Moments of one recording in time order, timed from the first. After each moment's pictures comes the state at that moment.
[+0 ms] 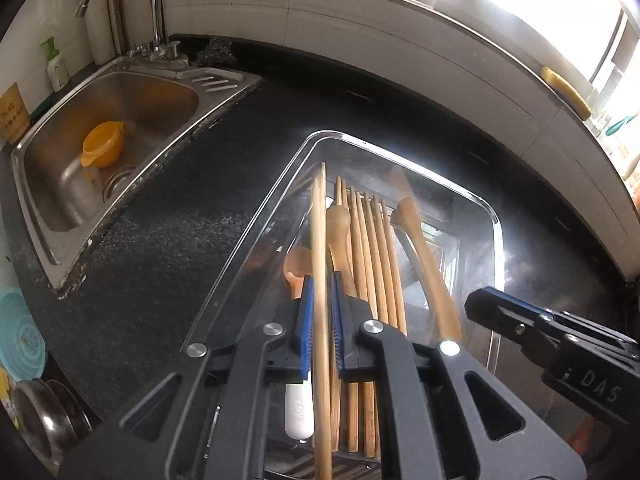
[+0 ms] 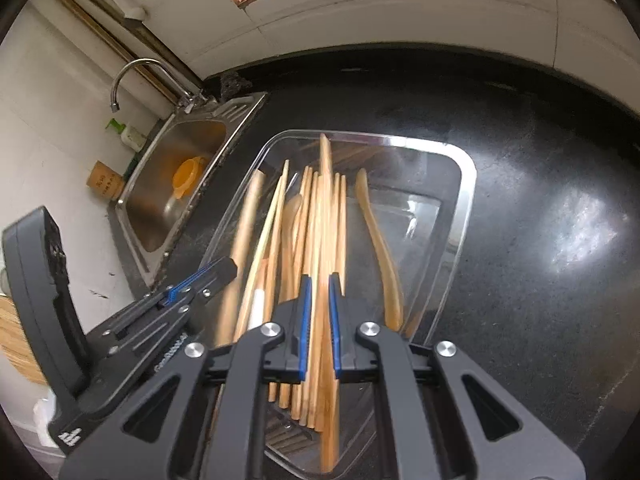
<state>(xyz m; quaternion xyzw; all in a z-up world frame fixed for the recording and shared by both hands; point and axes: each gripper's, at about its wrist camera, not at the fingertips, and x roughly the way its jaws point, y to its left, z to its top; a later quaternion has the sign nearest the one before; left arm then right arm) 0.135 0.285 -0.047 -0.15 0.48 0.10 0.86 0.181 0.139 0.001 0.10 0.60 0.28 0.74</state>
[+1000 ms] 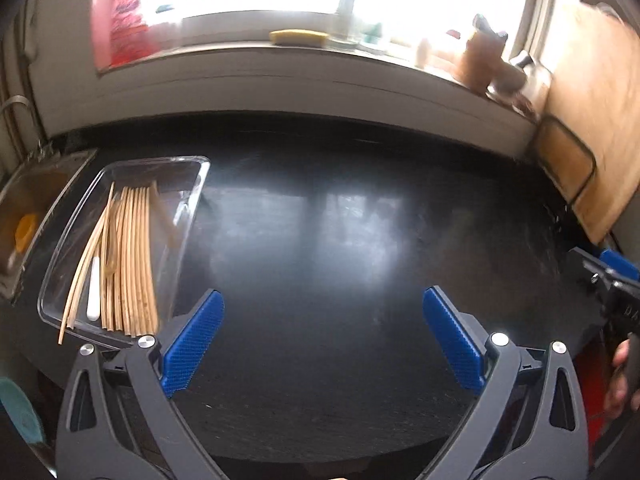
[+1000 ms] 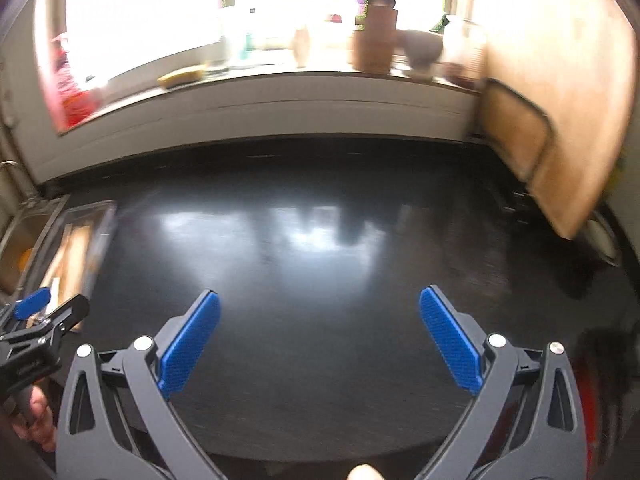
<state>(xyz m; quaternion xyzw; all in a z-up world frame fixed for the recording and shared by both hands) 0.019 0.029 0.007 -0.02 0.41 -0.09 0.91 -0.042 -0.202 0.094 0.02 0.45 -0.12 0.89</state>
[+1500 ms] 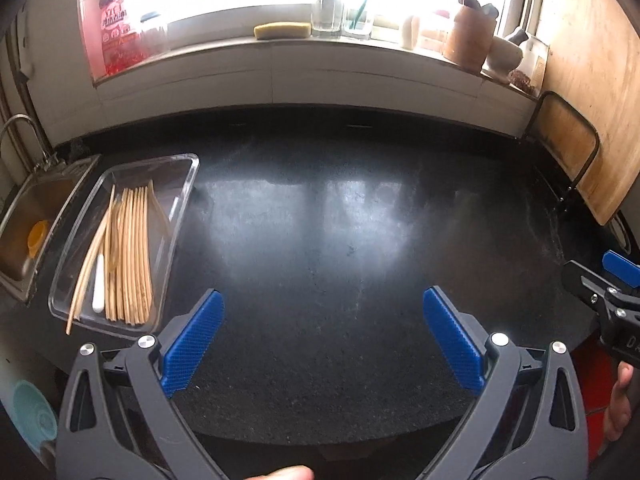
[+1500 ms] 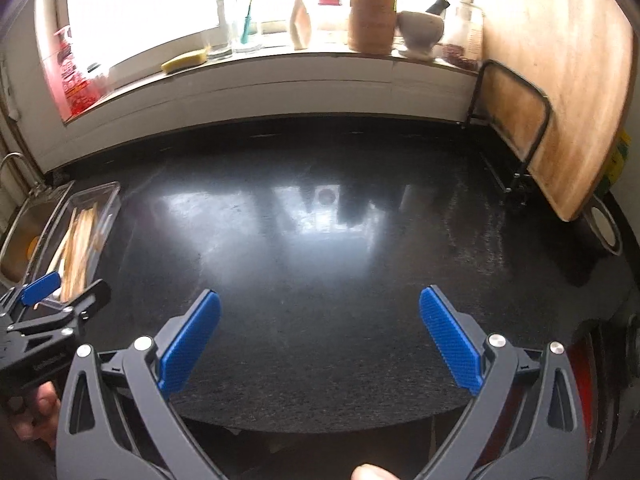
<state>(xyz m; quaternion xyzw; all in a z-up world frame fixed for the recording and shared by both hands) 0.008 0.006 0.016 0.01 0.43 -0.08 0.90 -0.046 -0.197 0.091 0.04 0.48 -0.07 0.87</state>
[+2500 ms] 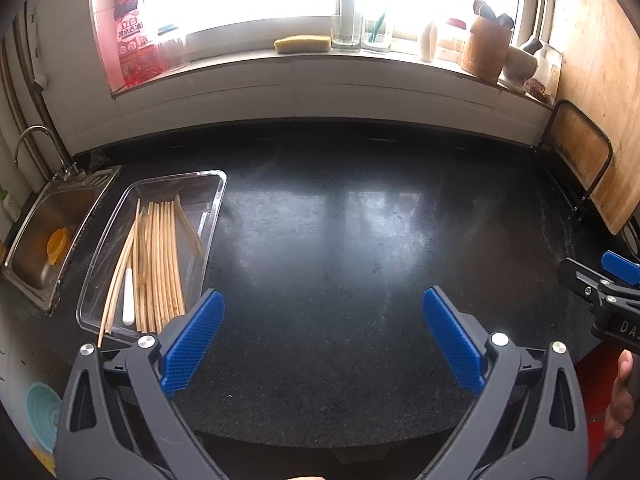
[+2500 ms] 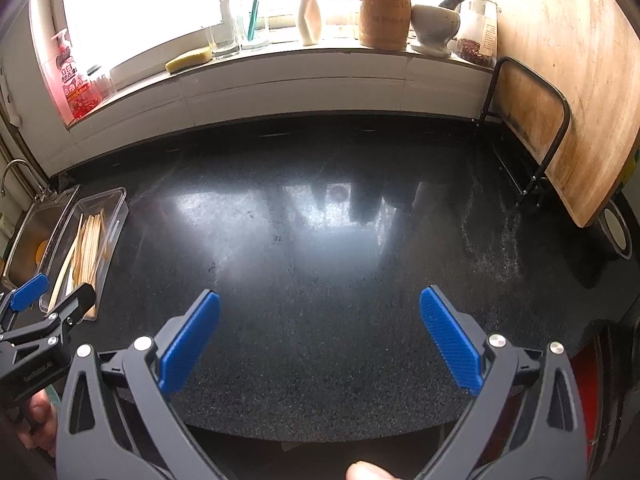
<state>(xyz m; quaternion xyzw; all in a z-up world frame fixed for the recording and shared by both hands) 0.016 0.019 0.034 0.02 0.43 -0.05 0.90 -0.023 -0.193 0.092 0.05 0.49 -0.06 0.87</state>
